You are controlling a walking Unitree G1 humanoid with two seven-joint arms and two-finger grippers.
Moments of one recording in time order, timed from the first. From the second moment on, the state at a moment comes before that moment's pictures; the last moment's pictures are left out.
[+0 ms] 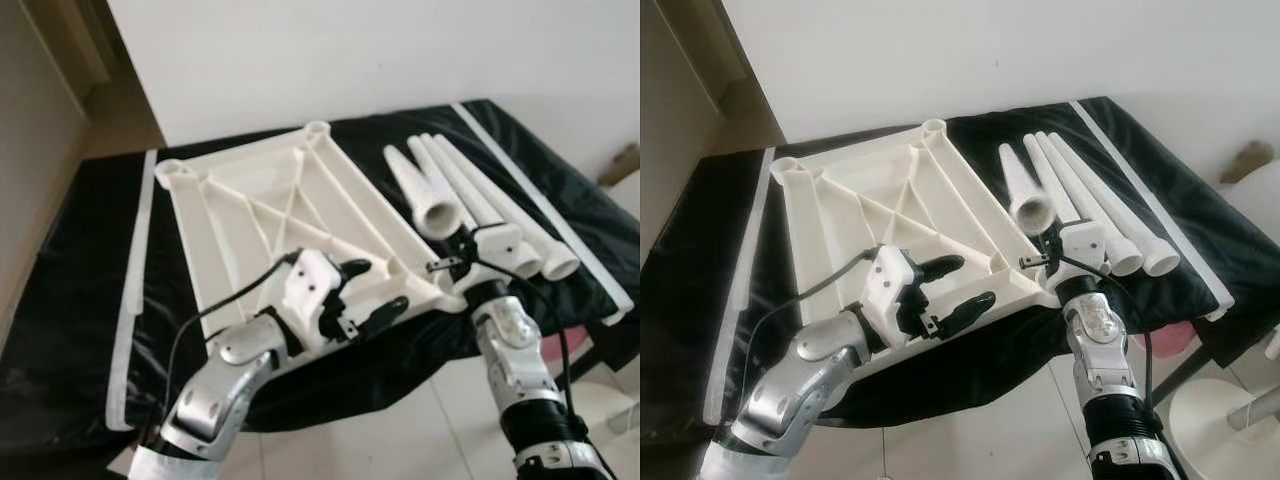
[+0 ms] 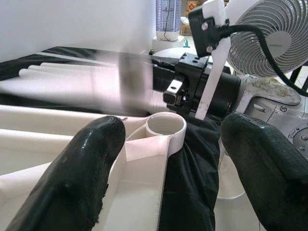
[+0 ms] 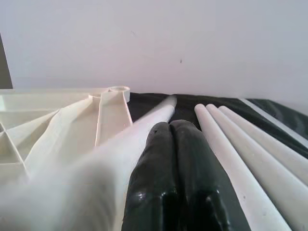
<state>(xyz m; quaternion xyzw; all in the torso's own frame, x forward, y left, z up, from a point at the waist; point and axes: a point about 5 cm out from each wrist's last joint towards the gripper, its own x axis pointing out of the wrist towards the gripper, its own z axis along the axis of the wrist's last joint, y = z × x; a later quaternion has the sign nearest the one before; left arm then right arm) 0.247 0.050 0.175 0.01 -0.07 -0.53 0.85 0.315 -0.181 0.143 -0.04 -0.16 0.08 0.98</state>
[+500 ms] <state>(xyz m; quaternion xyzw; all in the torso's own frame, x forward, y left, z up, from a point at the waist) 0.247 0.052 0.174 0.02 -0.07 -0.53 0.85 0.307 -0.211 0.127 -0.01 -0.13 -0.05 0.99</state>
